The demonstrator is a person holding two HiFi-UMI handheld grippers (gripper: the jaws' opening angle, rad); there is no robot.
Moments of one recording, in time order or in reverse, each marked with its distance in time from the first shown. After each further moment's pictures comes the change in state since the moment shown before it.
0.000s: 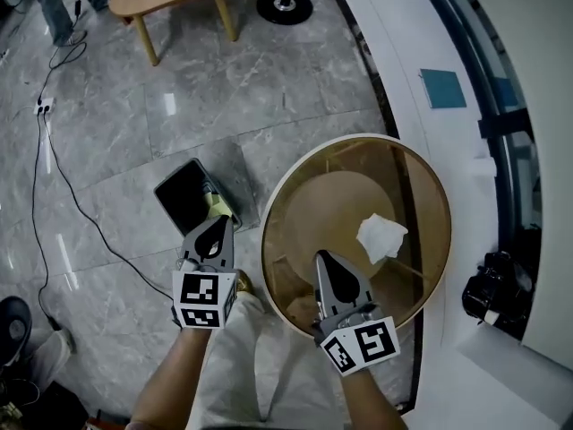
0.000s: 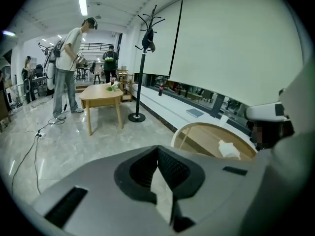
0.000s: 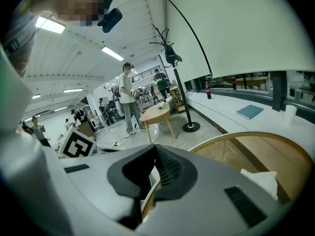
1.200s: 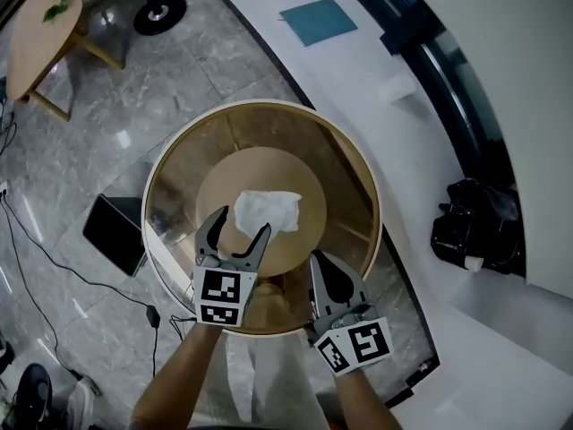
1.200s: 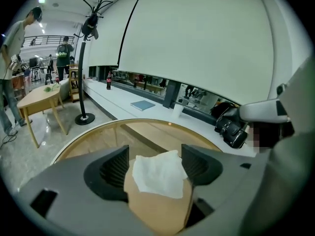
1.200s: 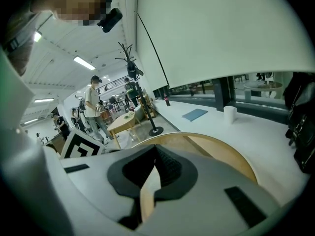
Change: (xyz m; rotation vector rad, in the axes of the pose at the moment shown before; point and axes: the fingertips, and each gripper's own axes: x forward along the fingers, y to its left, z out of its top) left arm 0.104 -0.330 -0.003 0.225 0.059 -0.354; right arm -0.180 -0.215 -0.025 0.156 -0.093 -0.295
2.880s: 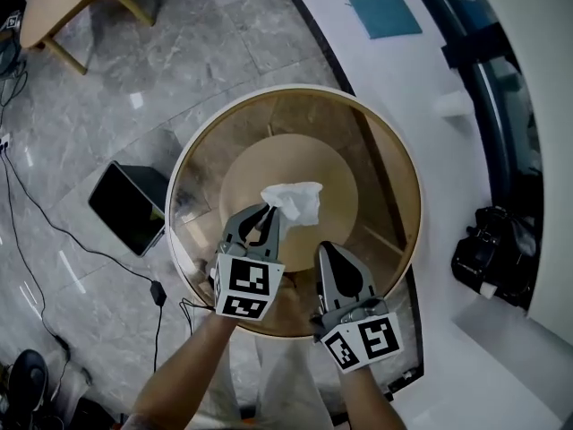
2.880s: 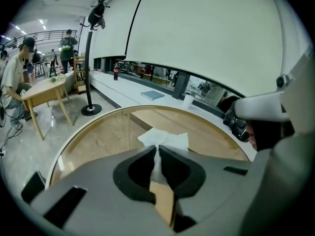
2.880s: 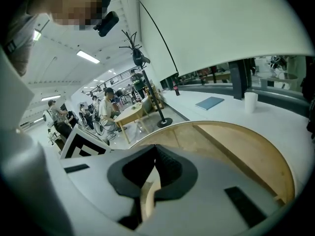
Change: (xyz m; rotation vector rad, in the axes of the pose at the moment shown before) left arm 0.015 0.053 -0.044 -0.044 0.090 0.034; right arm 0.074 0.041 -0.035 -0.010 0.104 0.090
